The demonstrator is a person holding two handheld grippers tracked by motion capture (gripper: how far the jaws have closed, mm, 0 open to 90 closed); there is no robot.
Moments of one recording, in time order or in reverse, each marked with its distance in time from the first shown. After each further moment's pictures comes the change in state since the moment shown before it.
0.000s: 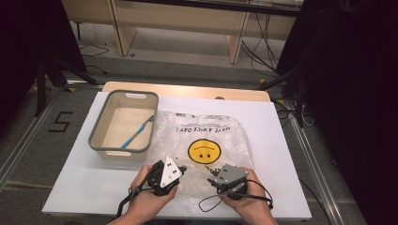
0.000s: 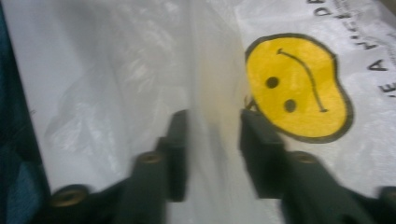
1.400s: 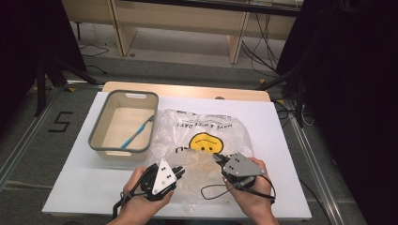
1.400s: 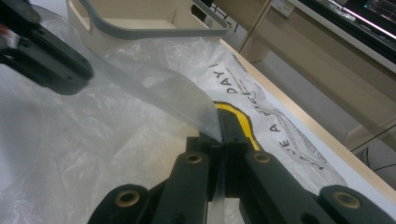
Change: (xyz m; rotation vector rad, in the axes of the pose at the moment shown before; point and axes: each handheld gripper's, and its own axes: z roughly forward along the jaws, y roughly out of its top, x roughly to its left) left arm -0.002 0.004 -0.031 -0.040 -0.020 0.044; right arm -0.011 0.028 -0.033 -0.229 -0.221 0.036
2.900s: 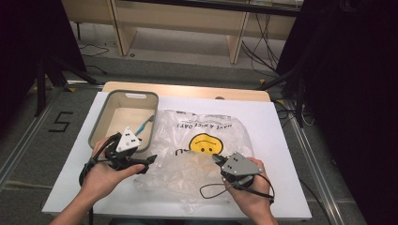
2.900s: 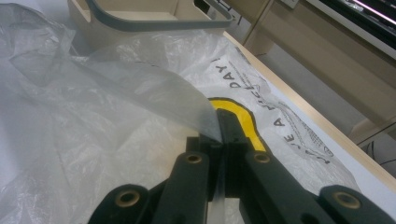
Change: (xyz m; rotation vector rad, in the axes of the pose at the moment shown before) left arm 0.100 0.003 -0.031 0.158 0.075 -0.170; right arm 0.001 -0.001 0.004 0.023 0.013 0.009
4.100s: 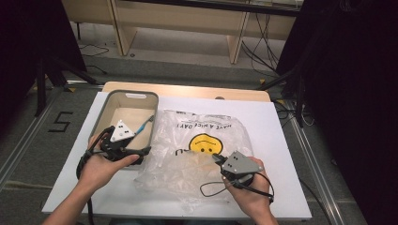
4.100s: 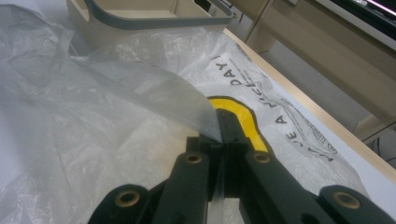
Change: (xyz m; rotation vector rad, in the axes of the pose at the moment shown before) left arm 0.030 -0.002 0.011 0.003 0.034 -0.064; right arm -0.002 -0.002 0.004 0.007 0.012 0.021
